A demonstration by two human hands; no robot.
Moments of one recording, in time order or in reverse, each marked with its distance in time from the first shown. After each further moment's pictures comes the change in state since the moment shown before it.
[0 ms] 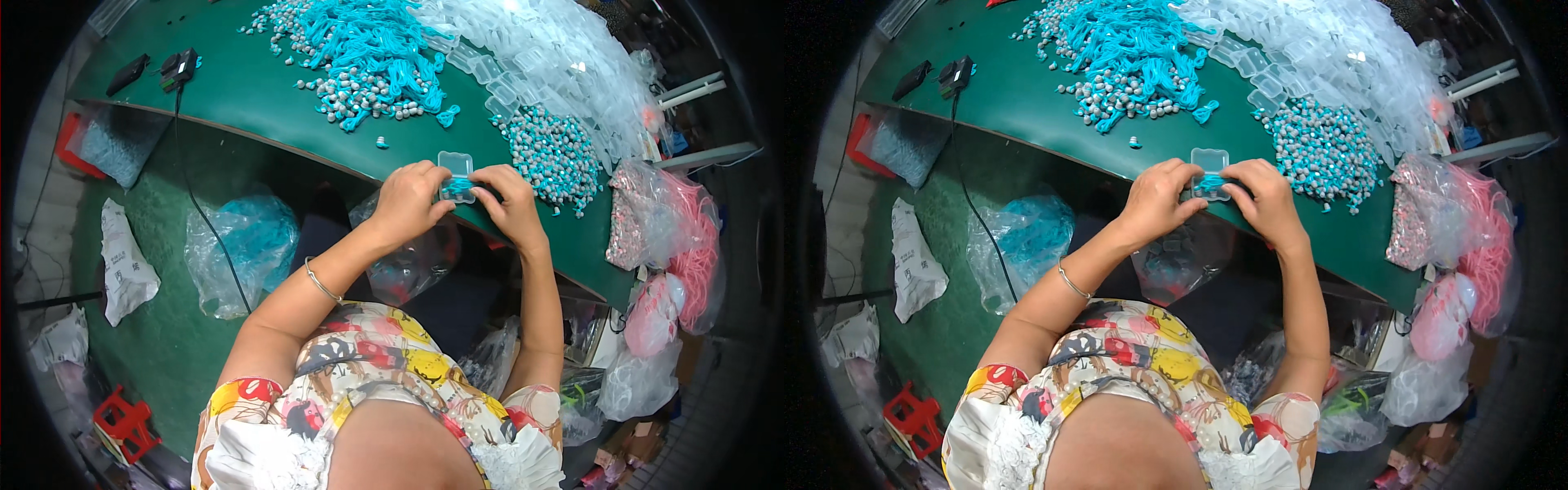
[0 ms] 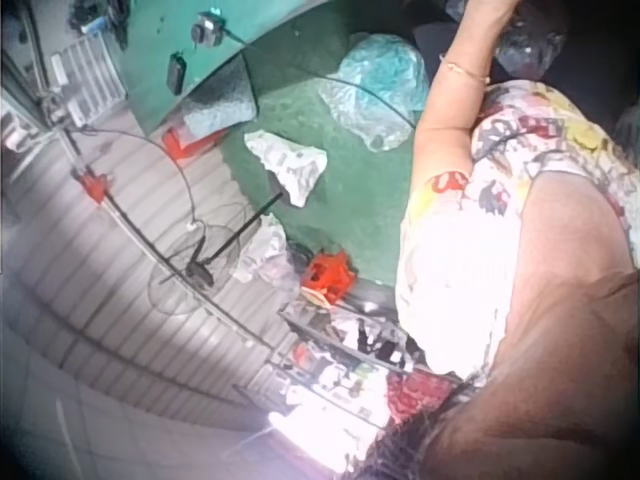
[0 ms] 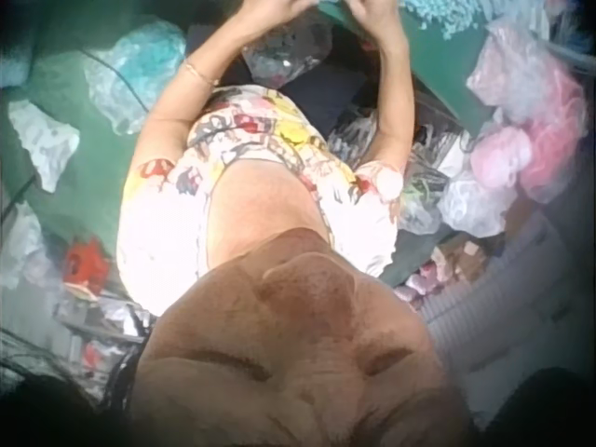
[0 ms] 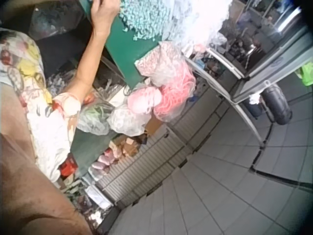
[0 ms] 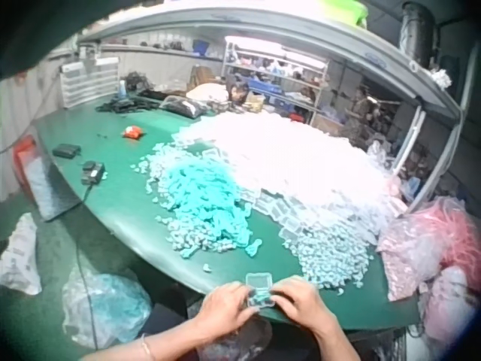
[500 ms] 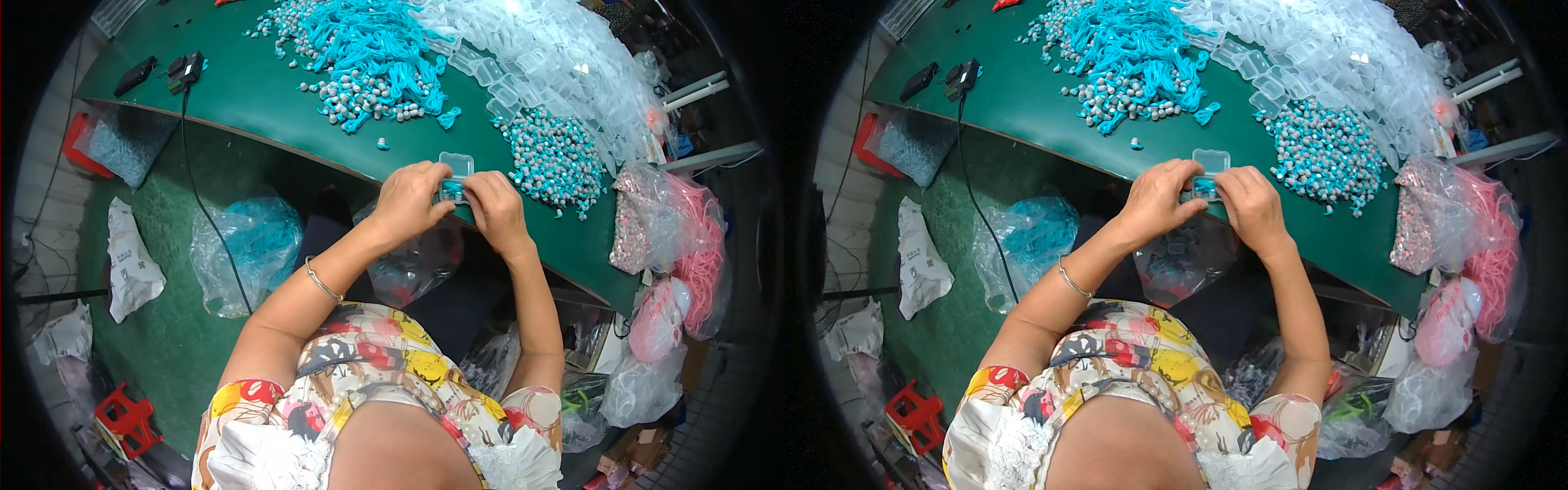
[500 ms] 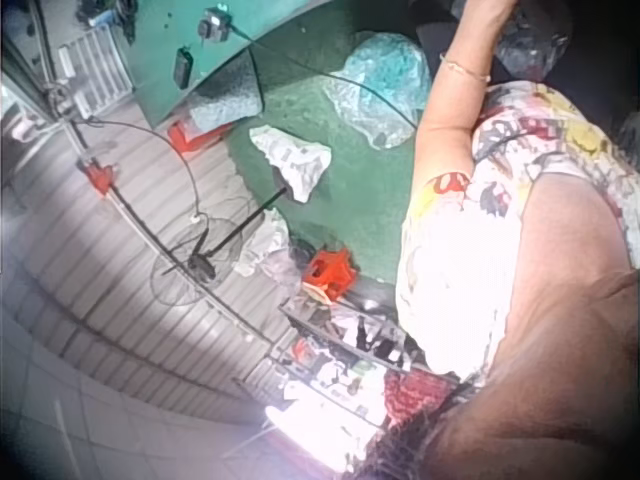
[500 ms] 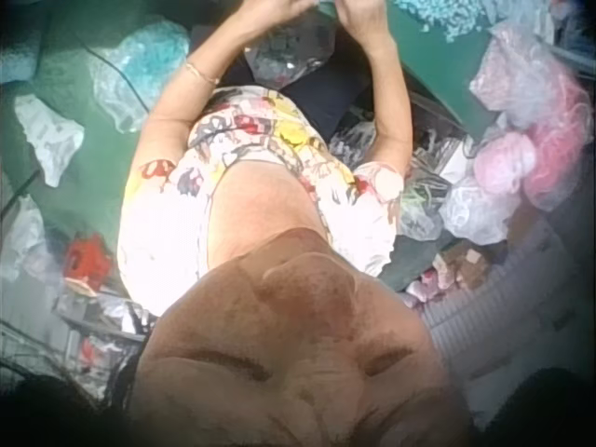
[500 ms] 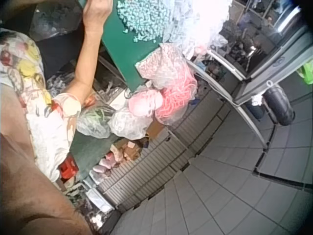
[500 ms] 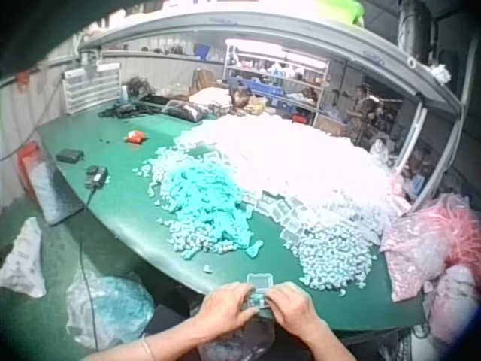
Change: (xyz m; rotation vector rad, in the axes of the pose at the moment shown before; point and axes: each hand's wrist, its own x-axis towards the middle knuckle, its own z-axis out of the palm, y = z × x) left_hand 0.005 0.008 -0.006 0.001 -0.070 -0.083; right_hand -0.008 -0.002 0.022 -0.198 0.080 -0.147
